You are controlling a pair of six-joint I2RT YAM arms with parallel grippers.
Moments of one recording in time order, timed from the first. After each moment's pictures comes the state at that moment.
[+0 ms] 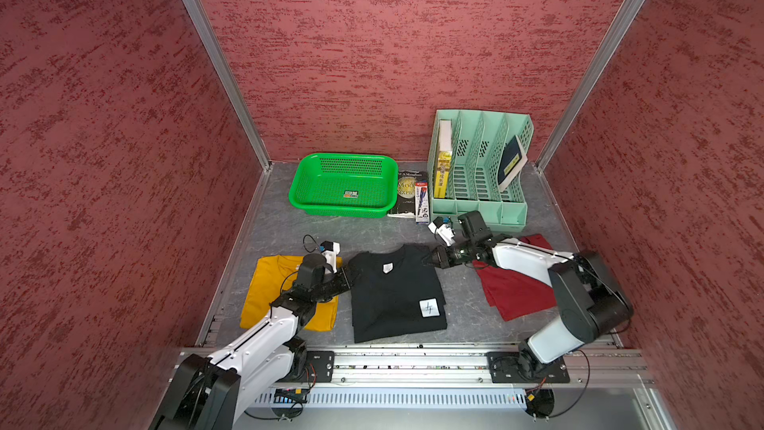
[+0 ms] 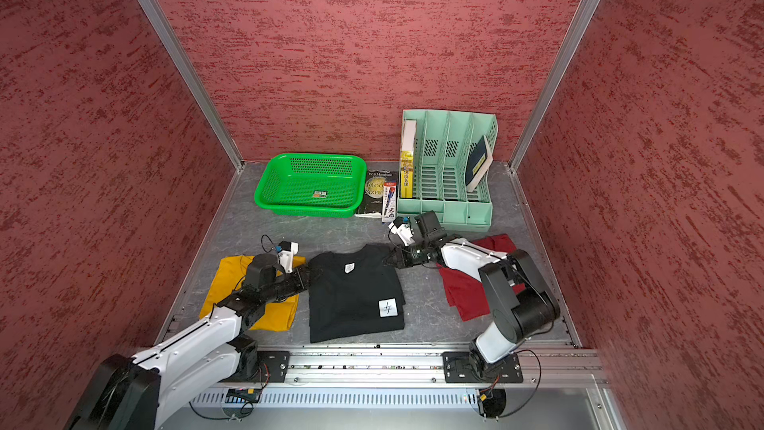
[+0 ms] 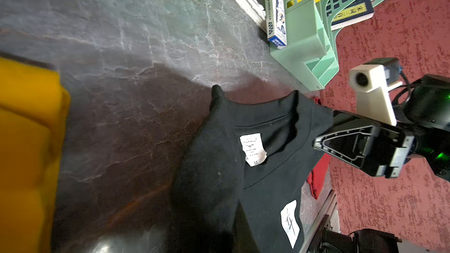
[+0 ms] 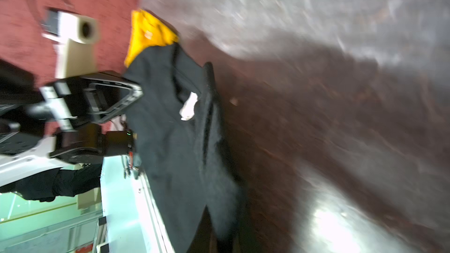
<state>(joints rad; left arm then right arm) -0.33 0.92 0.19 0.17 0.43 -0.78 0.41 1.55 0.78 -0.12 -0.83 0.29</state>
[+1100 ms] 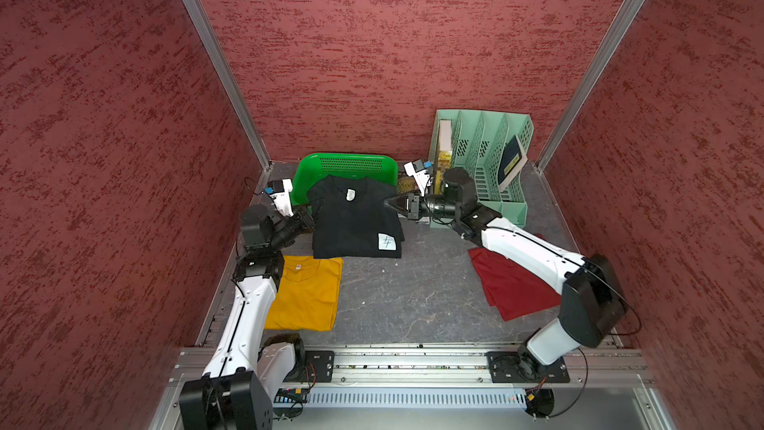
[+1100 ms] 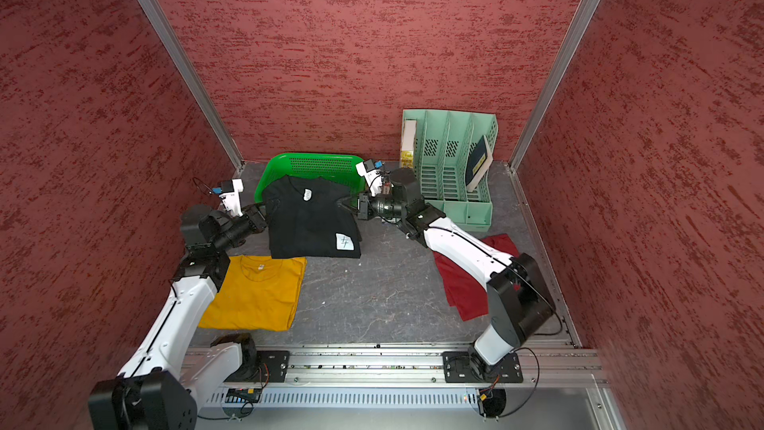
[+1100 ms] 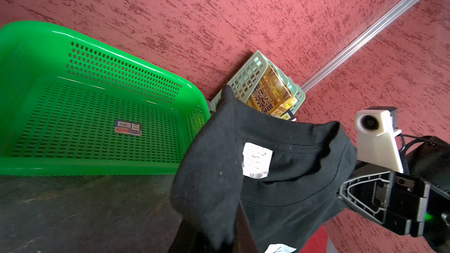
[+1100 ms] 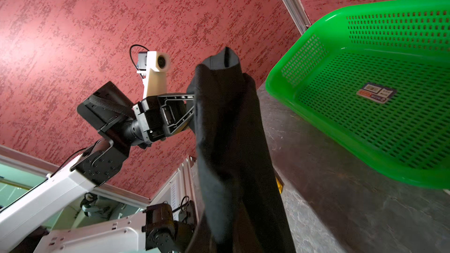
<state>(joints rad) 0.18 0.99 0.69 0.10 0.73 -0.56 0.60 1.64 1.24 0.21 -0.70 0.64</state>
